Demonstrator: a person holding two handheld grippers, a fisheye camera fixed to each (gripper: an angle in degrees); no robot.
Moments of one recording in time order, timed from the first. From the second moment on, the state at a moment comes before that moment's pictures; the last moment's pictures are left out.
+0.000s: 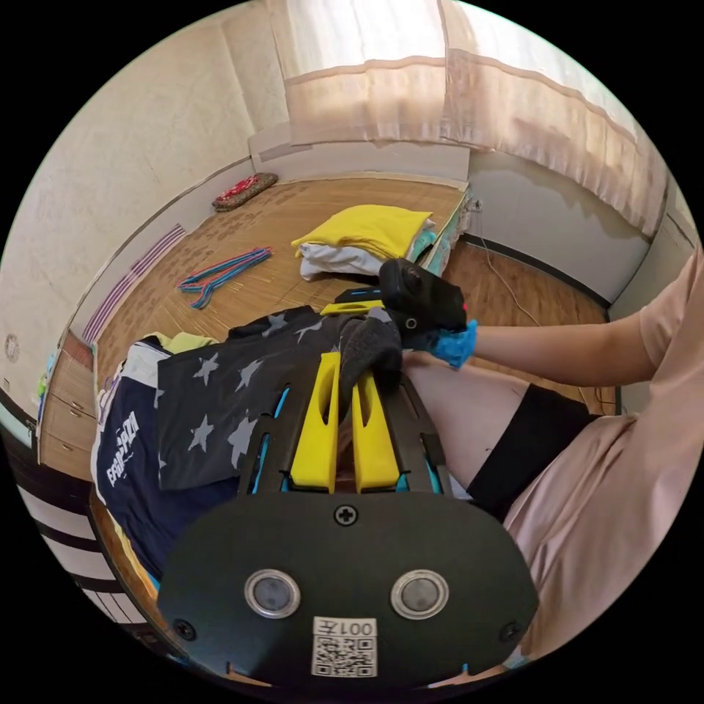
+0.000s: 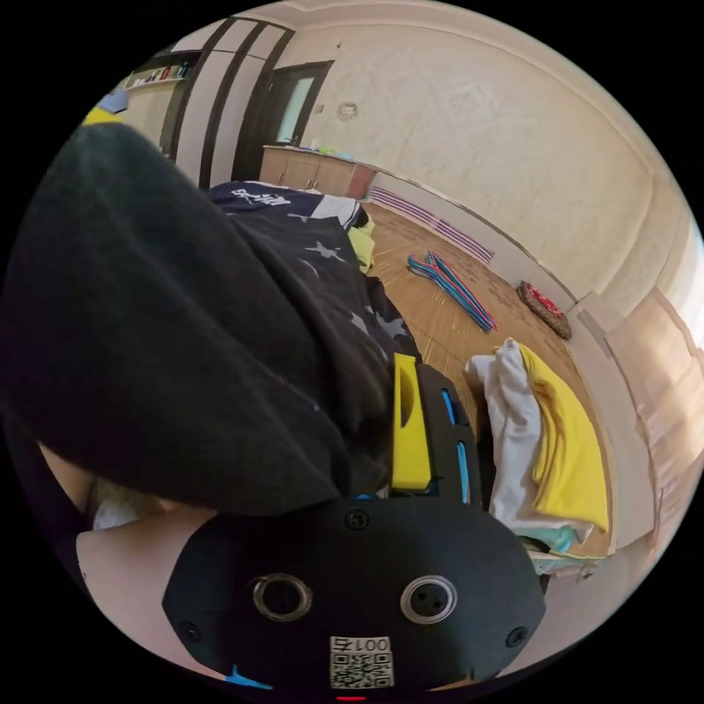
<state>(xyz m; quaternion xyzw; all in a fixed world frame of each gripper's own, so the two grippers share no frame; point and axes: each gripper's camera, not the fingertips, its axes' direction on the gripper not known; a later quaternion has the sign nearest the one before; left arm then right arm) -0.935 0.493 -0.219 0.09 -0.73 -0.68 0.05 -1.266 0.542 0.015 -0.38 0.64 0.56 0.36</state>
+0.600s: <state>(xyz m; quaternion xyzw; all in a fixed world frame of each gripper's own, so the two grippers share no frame) -0.939 0.474 -0.194 0.18 -0.74 -0.62 0.19 -1.293 0.521 0.017 -0.37 0.72 0.56 0.16</state>
